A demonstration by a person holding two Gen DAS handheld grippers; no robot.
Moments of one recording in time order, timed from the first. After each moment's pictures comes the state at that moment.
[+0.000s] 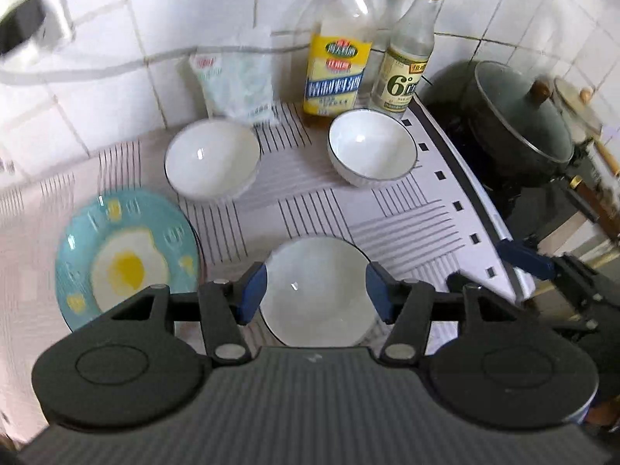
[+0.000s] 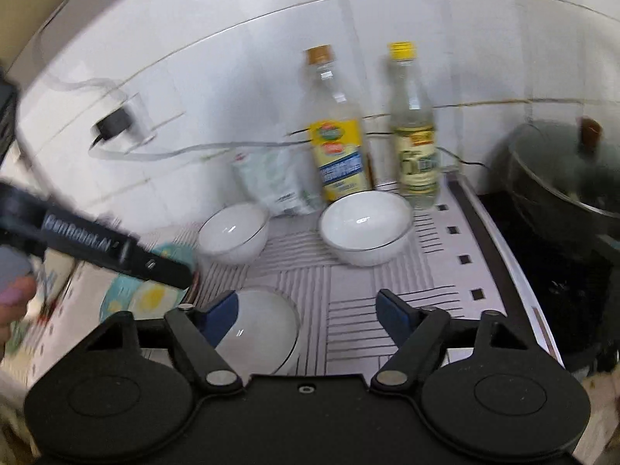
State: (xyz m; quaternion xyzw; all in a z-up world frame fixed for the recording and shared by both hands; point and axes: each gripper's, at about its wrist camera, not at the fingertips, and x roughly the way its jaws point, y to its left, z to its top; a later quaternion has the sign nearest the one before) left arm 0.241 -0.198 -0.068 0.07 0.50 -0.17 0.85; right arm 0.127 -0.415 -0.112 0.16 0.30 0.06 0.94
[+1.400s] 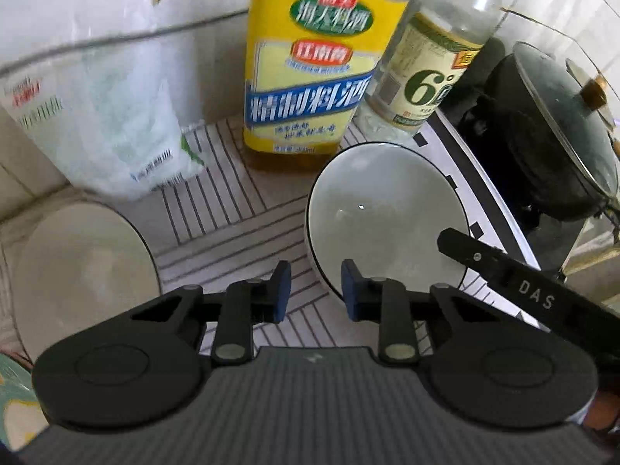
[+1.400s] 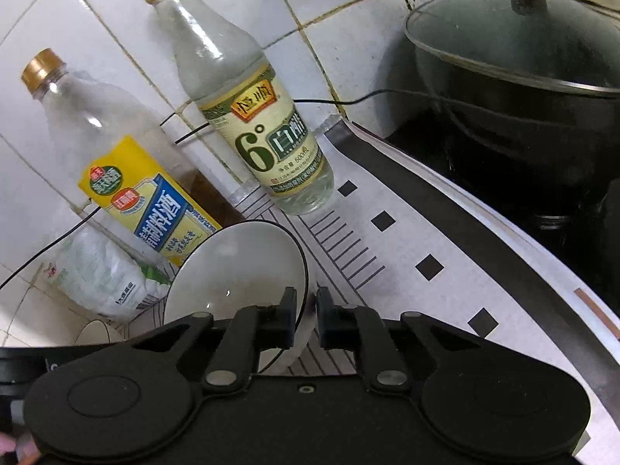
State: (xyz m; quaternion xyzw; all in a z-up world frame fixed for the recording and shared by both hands) left arm 0.417 -0.270 -0.194 0.05 0.54 -0.24 0.80; right arm 0.286 -0.469 -0.214 0.33 0.35 -0.11 0.87
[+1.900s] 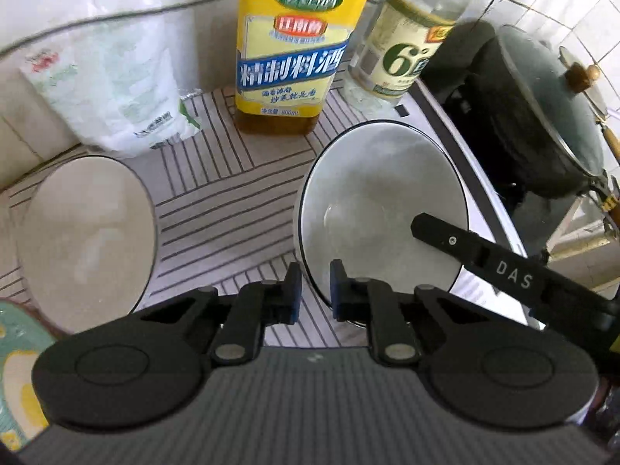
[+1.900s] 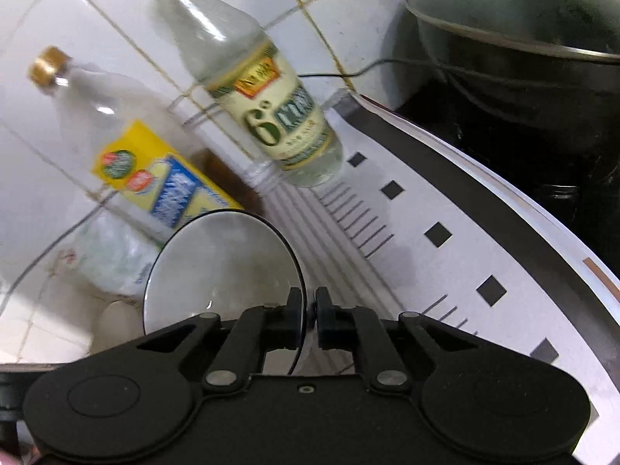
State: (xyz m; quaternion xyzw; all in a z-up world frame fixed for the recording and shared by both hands) left arm 0.388 -0.267 -0.168 0.06 0.57 -0.24 0.79; right arm 0.266 -0.467 -0.202 0.35 0.36 -0.06 0.86
